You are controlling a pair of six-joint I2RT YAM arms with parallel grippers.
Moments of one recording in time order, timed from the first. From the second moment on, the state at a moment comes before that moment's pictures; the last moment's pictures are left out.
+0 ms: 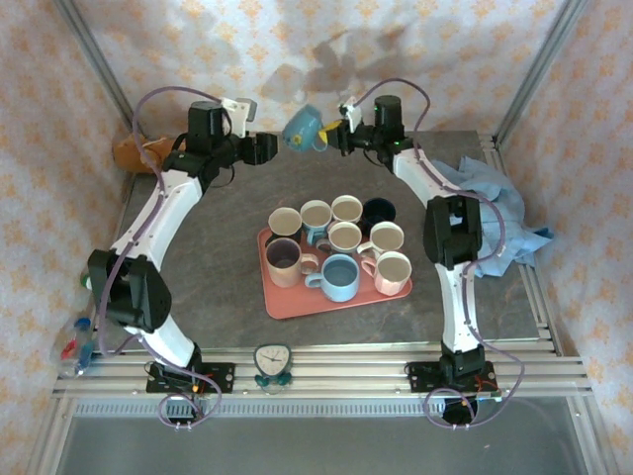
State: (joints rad) left arm -0.14 1.63 1.54 -0.39 0.36 -0.13; right arm 0.28 2.25 1.97 0.02 -0.82 -0.06
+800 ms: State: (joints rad) left arm -0.35 1.46 1.18 0.38 0.32 -1.31; right arm 0.34 1.71 1.28 0.68 -0.50 1.14
